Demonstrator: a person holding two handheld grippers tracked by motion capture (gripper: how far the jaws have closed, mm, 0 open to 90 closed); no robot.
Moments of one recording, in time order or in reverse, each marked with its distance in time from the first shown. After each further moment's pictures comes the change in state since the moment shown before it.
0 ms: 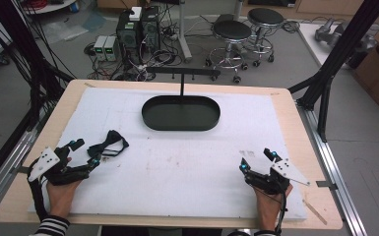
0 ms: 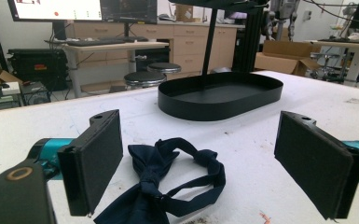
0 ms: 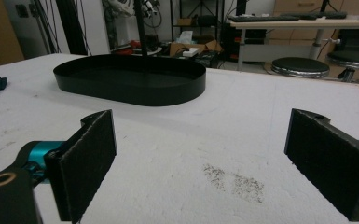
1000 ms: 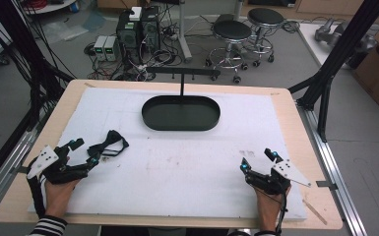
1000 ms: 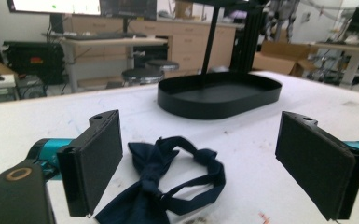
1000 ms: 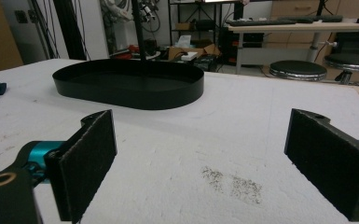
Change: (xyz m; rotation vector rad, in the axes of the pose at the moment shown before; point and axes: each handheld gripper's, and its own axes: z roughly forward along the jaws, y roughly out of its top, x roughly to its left) left arm 0.005 0.002 0.000 0.025 -0.004 -0.029; right arm 0.000 -0.001 -0.001 -0.015 -0.007 0.011
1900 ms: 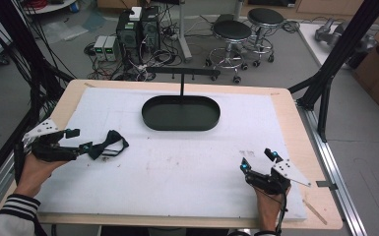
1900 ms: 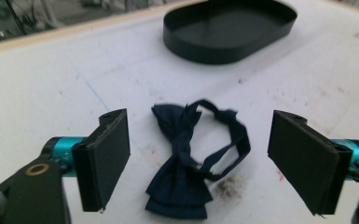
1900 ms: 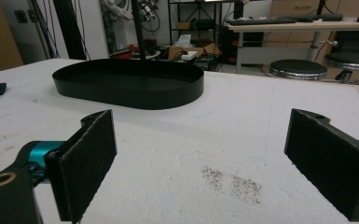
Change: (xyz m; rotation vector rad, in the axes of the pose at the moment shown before) left arm 0.043 0.063 0.021 0.466 -0.072 -0.005; right arm 0.000 0.000 0.000 0.004 -0.001 0.002
